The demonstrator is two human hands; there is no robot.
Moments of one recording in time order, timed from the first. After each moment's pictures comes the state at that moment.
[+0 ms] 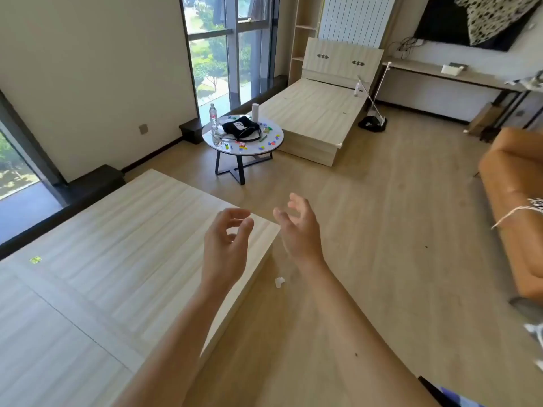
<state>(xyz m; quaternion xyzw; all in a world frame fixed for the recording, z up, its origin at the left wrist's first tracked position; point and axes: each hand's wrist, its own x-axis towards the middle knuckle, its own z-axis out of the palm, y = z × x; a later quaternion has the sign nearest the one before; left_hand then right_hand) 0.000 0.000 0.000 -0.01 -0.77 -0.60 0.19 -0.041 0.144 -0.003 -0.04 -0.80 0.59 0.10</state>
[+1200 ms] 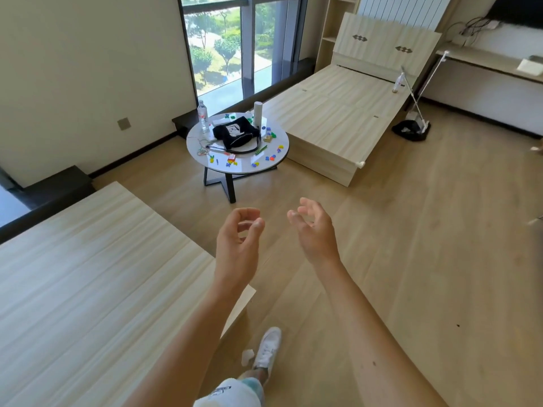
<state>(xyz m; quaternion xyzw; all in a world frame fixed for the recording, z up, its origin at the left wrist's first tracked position) -0.536 0.223 -0.031 0.10 -0.75 -0.64 0.15 -0.596 0.364 -0.041 -0.05 -0.81 0.59 0.01</state>
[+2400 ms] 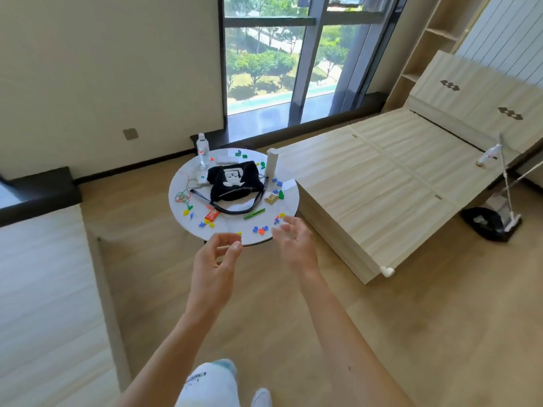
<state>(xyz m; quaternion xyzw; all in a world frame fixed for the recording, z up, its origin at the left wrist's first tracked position) -1.161 0.357 -0.049 0.28 -0.69 -0.63 0.20 -1.292 0.468 -0.073 0.05 -0.80 0.58 -0.16</state>
